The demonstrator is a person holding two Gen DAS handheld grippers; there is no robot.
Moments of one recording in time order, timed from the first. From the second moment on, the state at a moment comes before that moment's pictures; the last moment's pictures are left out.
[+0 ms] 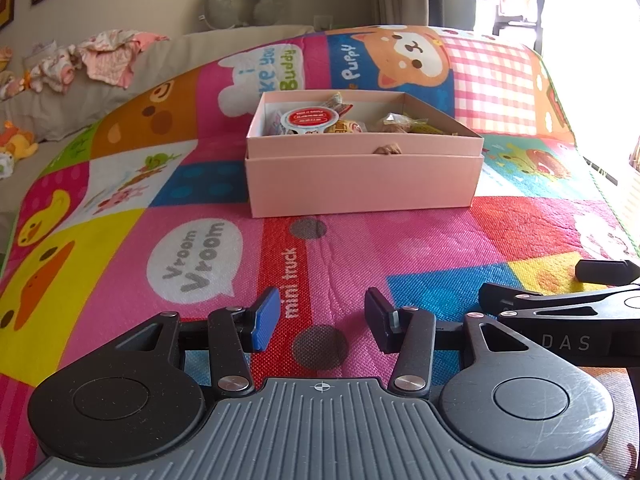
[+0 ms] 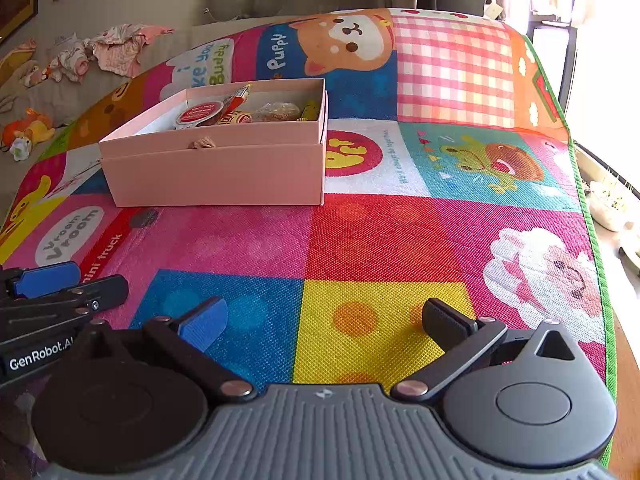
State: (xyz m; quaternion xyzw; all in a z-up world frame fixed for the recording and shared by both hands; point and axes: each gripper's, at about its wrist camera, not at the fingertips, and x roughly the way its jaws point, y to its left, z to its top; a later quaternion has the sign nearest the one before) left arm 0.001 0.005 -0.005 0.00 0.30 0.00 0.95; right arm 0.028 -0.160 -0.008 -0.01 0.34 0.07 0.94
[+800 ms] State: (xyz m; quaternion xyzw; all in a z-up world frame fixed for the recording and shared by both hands) left arm 0.001 0.003 -0.005 0.00 0.30 0.00 0.95; right arm 0.028 -0.160 -0.008 -0.01 0.34 0.07 0.94
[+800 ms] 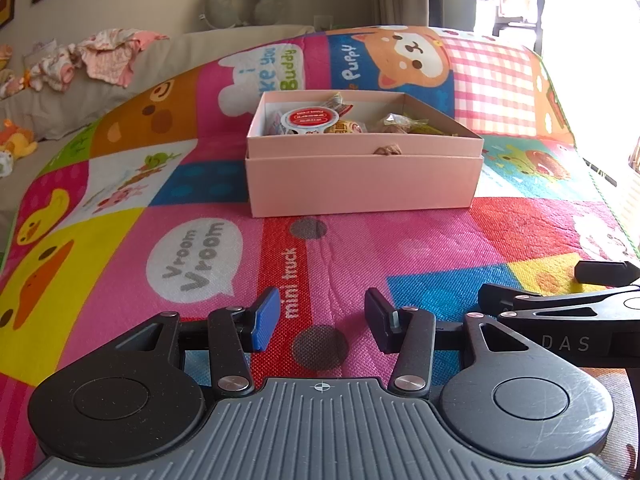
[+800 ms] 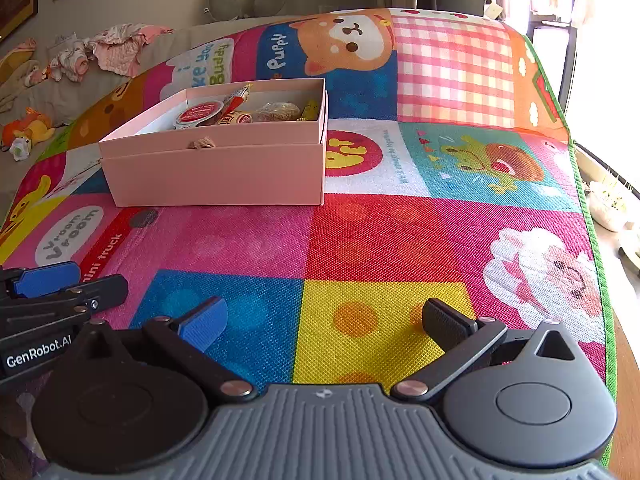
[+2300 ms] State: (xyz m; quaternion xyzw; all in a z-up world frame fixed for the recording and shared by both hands) left arm 0.000 0.006 -0.005 0.00 0.30 0.00 0.95; right arm 0.028 -0.160 -0.008 -0.01 0.34 0.07 0.94
